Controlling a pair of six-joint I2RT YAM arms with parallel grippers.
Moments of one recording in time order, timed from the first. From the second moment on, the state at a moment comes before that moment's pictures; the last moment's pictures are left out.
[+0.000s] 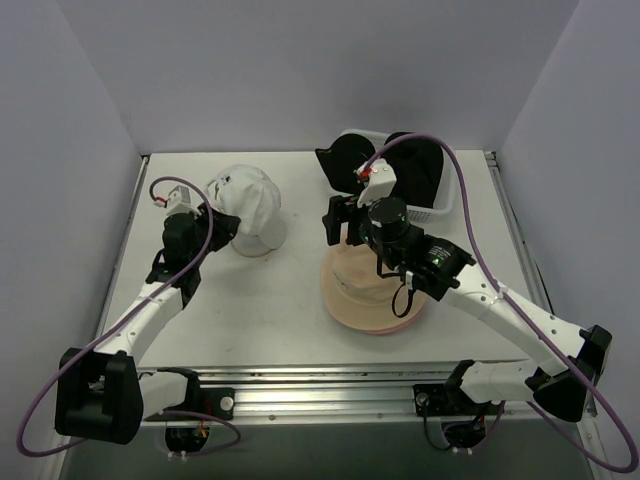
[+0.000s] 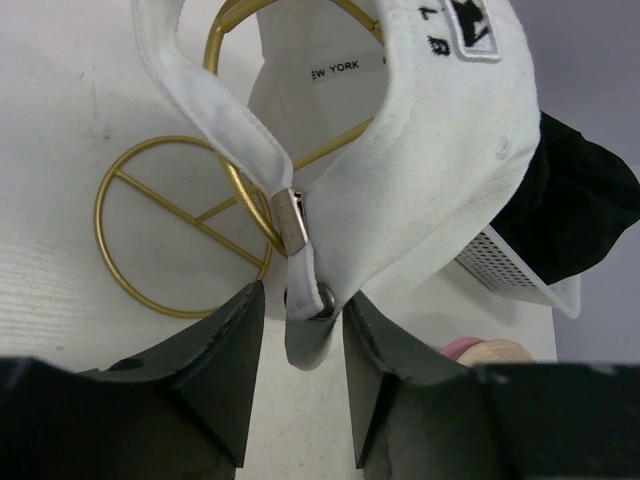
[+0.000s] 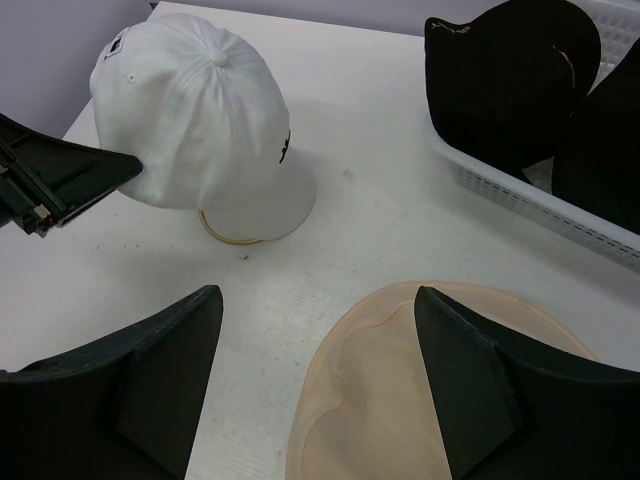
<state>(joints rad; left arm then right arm) -0.17 1.19 0.67 0.24 0.04 -0.77 0.85 1.23 1.20 -0.29 0.37 0.31</state>
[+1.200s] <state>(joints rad) 0.08 1.39 0.93 0.04 0.16 -0.67 0.86 1.45 1.47 -0.33 0.37 0.24</state>
